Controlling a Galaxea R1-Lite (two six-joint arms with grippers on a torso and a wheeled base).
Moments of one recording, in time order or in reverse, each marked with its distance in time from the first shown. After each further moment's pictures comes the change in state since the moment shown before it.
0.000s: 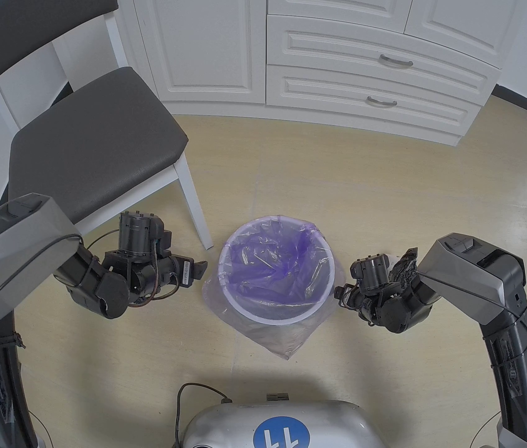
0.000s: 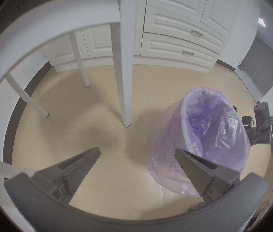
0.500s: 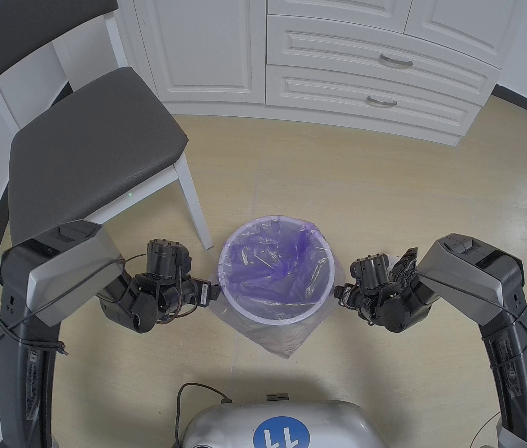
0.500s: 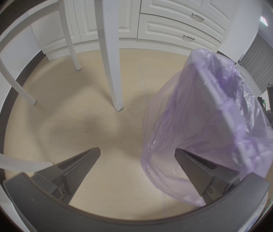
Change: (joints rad) left arm -0.022 0.237 -0.119 -0.043 -0.004 -0.020; right arm -0.002 0.010 -0.014 0.000 0.000 0.001
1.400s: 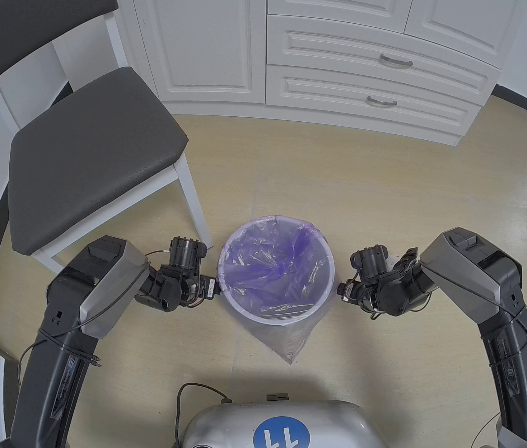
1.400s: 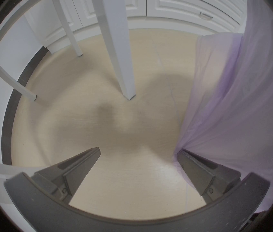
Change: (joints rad) left arm 0.023 0.291 -0.555 0.374 0.124 0.021; right arm -0.034 0.030 -0.169 0.244 0.030 0.002
